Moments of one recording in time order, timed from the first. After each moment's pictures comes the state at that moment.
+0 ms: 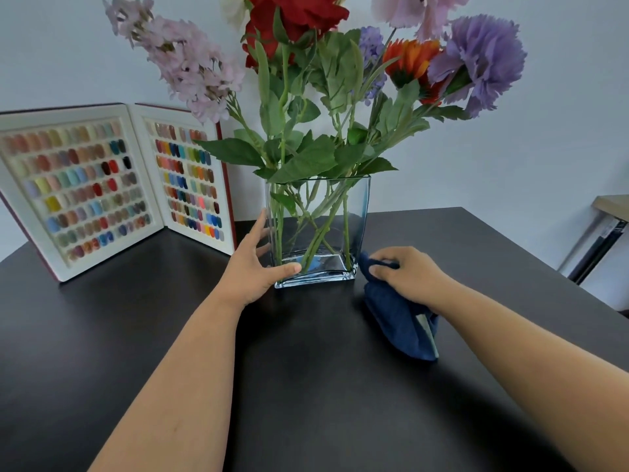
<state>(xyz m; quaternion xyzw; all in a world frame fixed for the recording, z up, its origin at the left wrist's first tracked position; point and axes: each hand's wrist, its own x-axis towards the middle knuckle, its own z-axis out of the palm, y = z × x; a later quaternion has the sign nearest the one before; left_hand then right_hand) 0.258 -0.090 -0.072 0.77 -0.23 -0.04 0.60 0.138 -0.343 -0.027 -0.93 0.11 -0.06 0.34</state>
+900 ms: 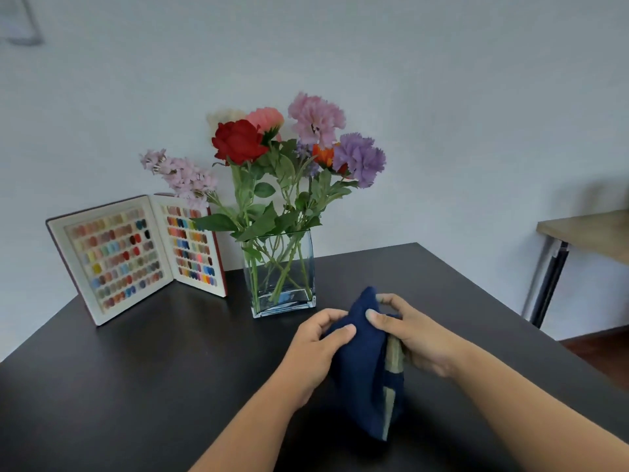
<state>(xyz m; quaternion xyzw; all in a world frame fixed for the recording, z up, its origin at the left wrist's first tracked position) 0.038 -0.185 -0.018 0.68 -0.23 -0.16 0.68 -0.018 -0.370 0.000 -0.67 0.06 0.04 0.74</state>
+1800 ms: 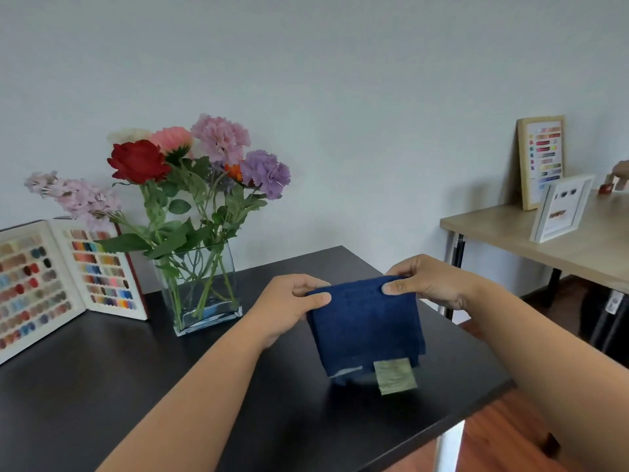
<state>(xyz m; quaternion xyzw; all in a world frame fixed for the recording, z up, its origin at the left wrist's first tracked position) 0.020 -0.265 0.050 0.73 -0.32 -0.19 0.57 -0.105 -0.510 0.070 -0.82 0.06 -0.03 0.56</state>
